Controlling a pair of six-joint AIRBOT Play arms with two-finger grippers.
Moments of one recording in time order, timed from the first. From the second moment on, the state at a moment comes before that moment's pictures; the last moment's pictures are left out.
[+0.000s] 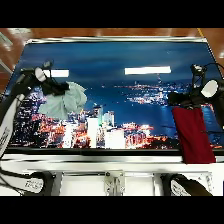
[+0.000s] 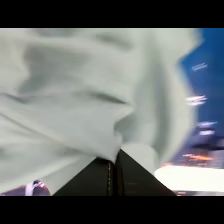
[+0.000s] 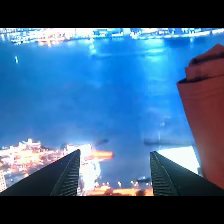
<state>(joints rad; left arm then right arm) -0.13 -1.58 1.54 1.49 -1.07 -1.77 -0.04 -1.14 1.13 -1.47 1.16 1.63</state>
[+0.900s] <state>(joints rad) -0.65 -1.29 1.78 1.43 -1.02 -1.76 -0.04 -0.78 1.26 -1.52 1.30 1.50</state>
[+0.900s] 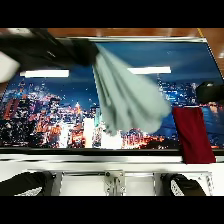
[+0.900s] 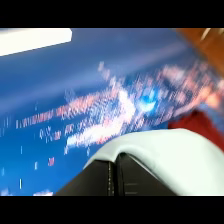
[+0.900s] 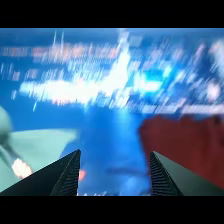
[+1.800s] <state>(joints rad) -0.29 -1.48 1.38 1.18 -1.36 -1.65 -0.12 -1.19 0.92 -1.09 1.26 1.31</state>
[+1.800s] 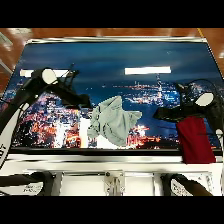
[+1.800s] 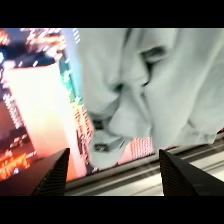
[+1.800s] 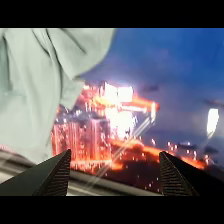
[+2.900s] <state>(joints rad) -0.34 -1.49 0.94 0.90 -0.99 -1.61 0.13 -1.57 0.92 -0.79 1.25 1.22</state>
